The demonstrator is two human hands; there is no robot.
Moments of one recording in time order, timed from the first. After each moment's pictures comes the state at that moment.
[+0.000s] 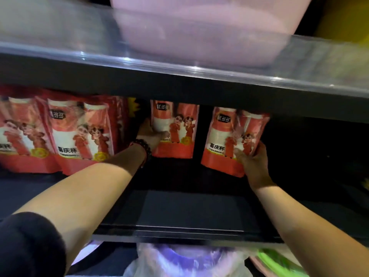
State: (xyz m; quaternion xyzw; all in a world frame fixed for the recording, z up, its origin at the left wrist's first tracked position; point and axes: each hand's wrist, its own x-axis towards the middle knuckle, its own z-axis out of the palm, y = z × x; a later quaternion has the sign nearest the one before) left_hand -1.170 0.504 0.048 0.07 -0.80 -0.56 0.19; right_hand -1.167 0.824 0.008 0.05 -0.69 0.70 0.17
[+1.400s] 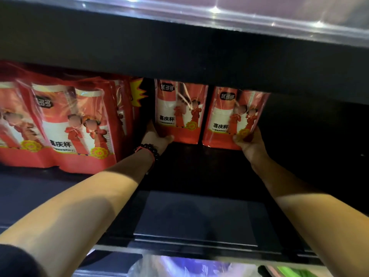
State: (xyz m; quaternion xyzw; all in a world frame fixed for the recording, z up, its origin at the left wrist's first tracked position) left_hand -1.188 0.499 -0.003 0.16 -0.80 -0.56 0.15; right_hand -1.256 0.790 -0.006 -0.01 -0.76 0.65 0.05
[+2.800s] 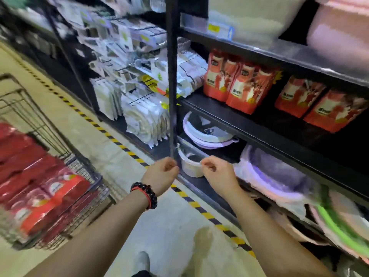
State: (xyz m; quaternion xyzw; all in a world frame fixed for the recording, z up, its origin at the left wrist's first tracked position) left_hand -0.511 0.471 0.086 0.39 -0.80 -0.44 0.11; right_hand -0.662 0.606 0.082 0.33 -0.82 0.43 -0.20
